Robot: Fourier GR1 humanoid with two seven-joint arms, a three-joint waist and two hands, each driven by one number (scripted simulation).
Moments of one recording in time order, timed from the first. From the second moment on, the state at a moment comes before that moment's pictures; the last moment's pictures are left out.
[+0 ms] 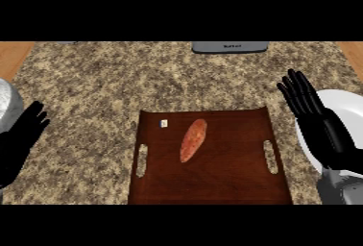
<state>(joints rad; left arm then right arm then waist) 0.03 0.58 -0.03 -1.57 0.43 0.10 0.21 -0.15 -0.31 0.08 -1.69 -0.28 0.11 -0.11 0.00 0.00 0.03</state>
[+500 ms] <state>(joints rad) 0.01 0.48 -0.14 -1.56 0.28 0.24 0.21 -0.28 -0.36 0.22 -1.64 0.07 -0.08 0.07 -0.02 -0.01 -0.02</state>
